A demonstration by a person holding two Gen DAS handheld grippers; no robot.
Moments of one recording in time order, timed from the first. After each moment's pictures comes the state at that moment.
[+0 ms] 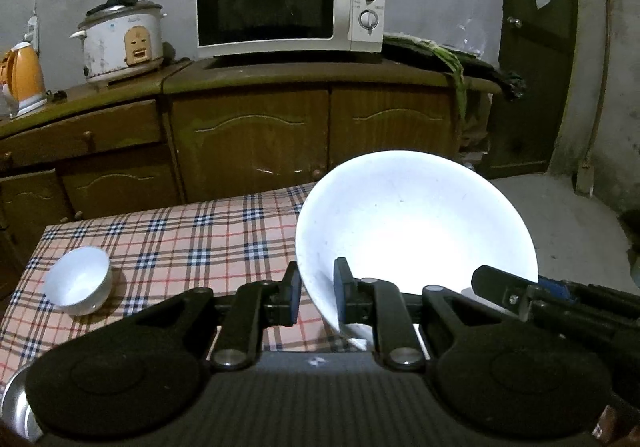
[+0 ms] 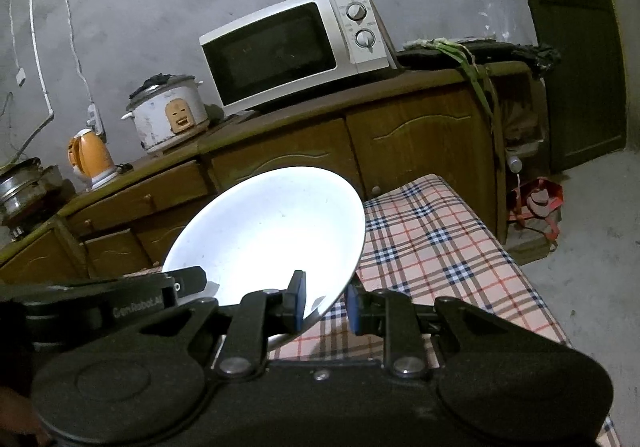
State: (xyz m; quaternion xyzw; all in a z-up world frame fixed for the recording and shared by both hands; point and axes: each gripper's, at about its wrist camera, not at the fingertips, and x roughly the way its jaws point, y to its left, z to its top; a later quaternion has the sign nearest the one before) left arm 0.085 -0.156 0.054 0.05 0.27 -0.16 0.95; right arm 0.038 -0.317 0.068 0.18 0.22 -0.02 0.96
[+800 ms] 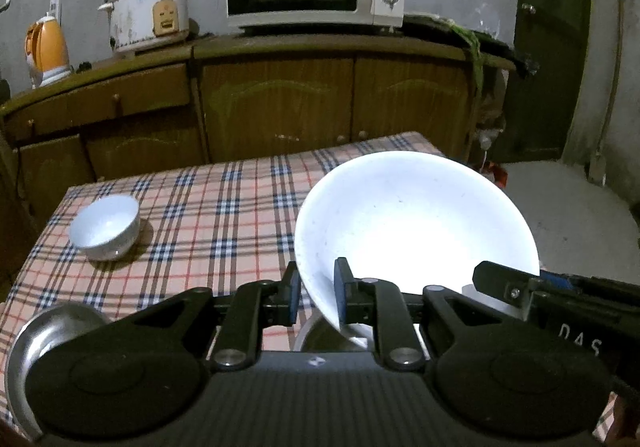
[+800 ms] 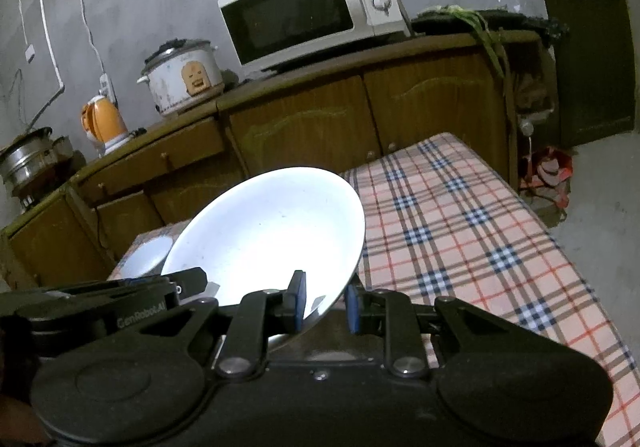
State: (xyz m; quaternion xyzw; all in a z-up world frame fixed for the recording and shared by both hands) left arm 0.054 -0.123 0.015 0.05 0.29 -0.14 0.95; right arm 0.013 -0.279 0.032 0.17 0.26 0.00 0.95
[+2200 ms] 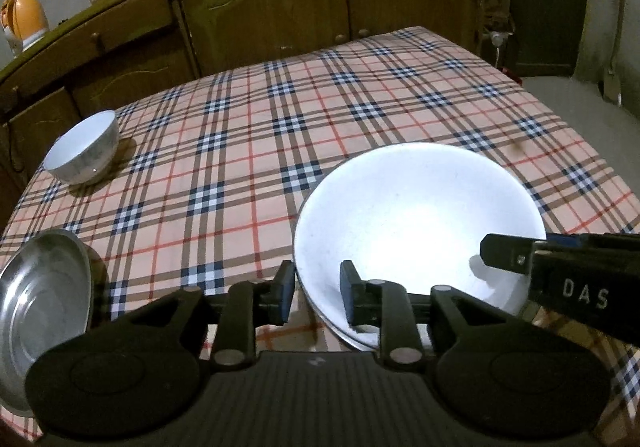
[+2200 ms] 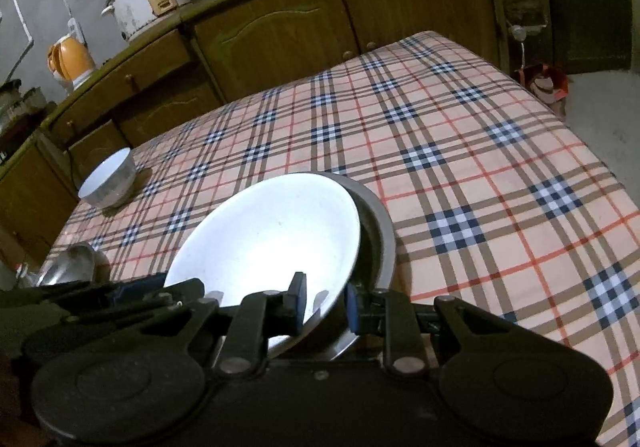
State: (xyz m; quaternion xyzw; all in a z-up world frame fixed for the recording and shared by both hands) left arm 0.059 -0.126 -0.079 0.12 0.37 -0.12 0.91; right arm 0.023 -0.270 -0.062 0.18 0.36 0.00 0.91
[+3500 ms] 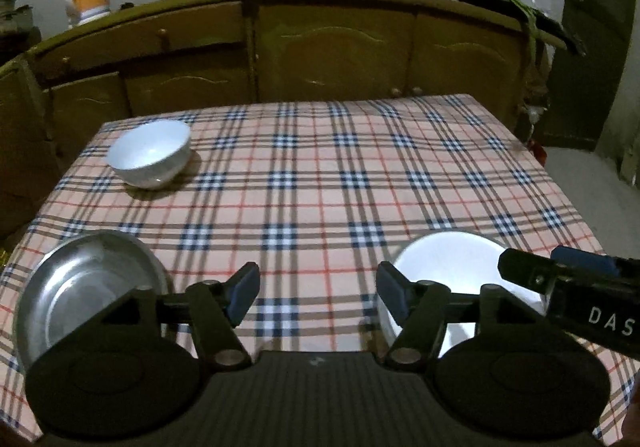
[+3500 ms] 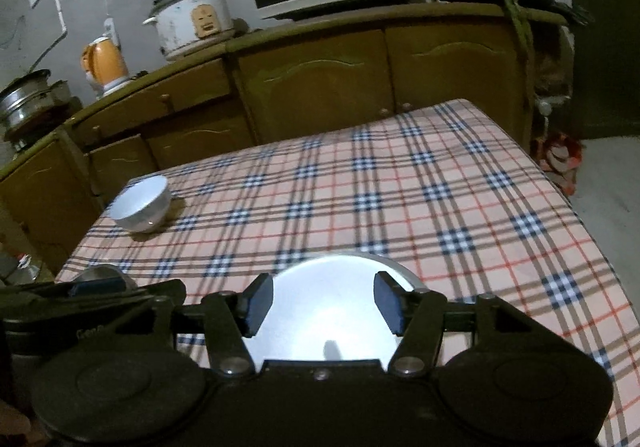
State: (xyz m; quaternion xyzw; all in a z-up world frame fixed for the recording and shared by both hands) left arm 0.061 -0.068 -0.022 0.03 0.35 -0.08 0.93; right arm 0.031 -0.236 0.004 0.12 0.31 0.02 0.94
